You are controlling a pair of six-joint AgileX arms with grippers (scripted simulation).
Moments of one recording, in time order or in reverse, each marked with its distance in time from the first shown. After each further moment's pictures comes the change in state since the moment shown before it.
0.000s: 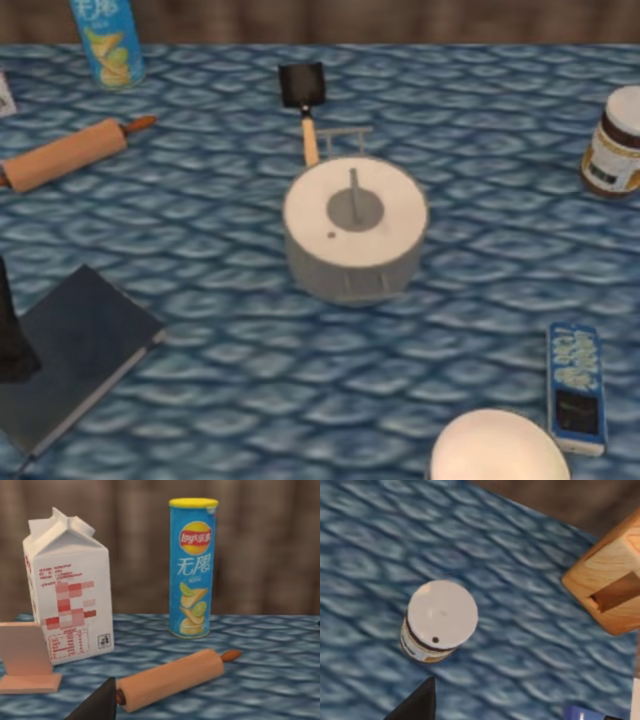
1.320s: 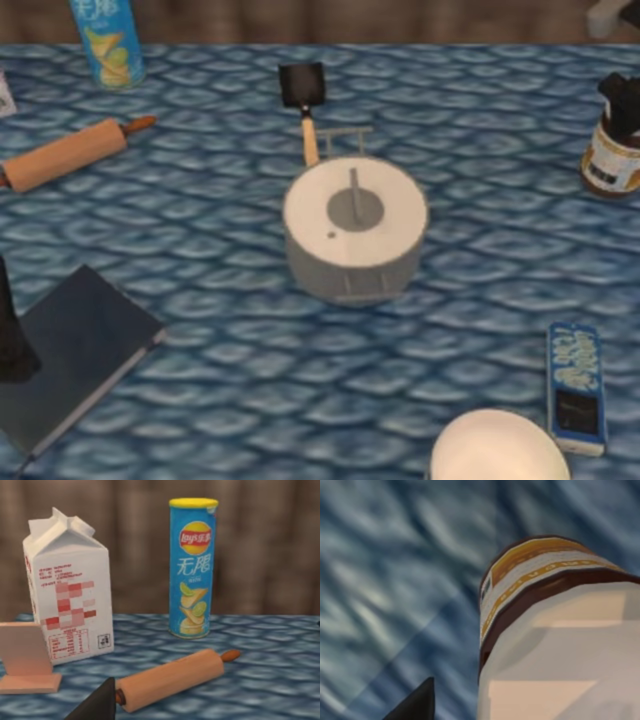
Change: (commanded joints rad) left arm 0.000 0.000 0.000 0.000 0.000 0.000; right arm 0.034 1.111 0.997 -0.589 -0.053 -0.345
